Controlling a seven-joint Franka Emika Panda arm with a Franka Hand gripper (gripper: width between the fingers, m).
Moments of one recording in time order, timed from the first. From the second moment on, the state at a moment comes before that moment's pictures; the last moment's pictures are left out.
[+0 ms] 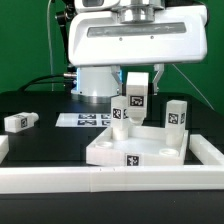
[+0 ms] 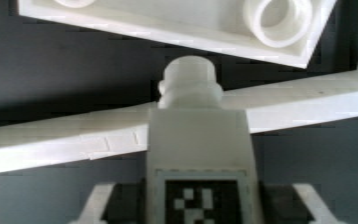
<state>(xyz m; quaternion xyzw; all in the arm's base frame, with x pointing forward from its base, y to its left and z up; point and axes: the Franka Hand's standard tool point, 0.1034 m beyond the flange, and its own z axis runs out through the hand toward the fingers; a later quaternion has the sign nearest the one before) 0.612 0.020 0.128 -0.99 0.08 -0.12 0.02</state>
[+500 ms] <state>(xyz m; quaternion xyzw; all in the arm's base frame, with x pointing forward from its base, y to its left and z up) 0.603 0.044 0.117 -0.97 0.08 -0.23 0.01</state>
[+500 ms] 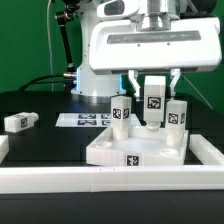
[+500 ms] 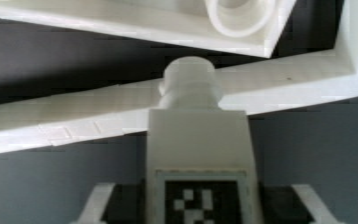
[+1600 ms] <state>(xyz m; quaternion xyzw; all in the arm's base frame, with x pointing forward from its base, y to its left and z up) 0.601 0.066 0.101 -0.95 0.05 -0.30 -0.01</state>
